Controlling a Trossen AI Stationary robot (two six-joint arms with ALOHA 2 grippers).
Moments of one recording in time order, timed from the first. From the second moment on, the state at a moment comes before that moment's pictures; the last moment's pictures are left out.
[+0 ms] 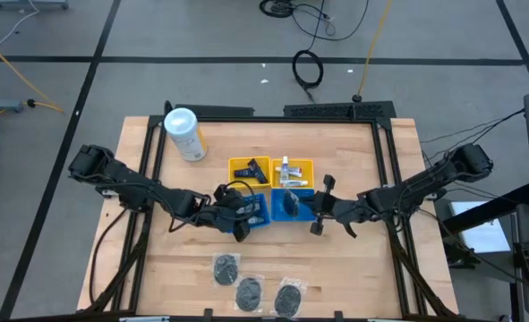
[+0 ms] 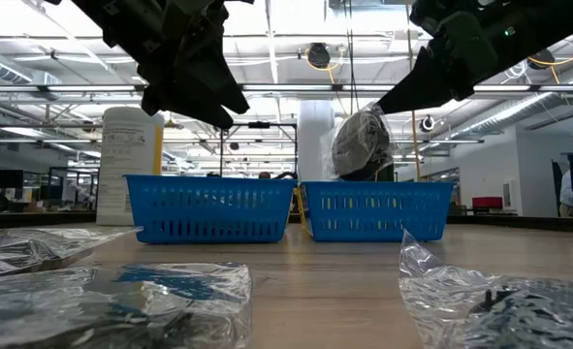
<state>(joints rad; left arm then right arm) -0.32 1.52 0.90 -0.15 -0.50 -0.68 0.34 1.28 0.57 0.21 0.62 0.17</state>
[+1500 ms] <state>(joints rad) -0.70 1.52 0.90 -0.58 -0.44 -1.20 0.35 1.27 0.57 0.22 0.65 0.17</state>
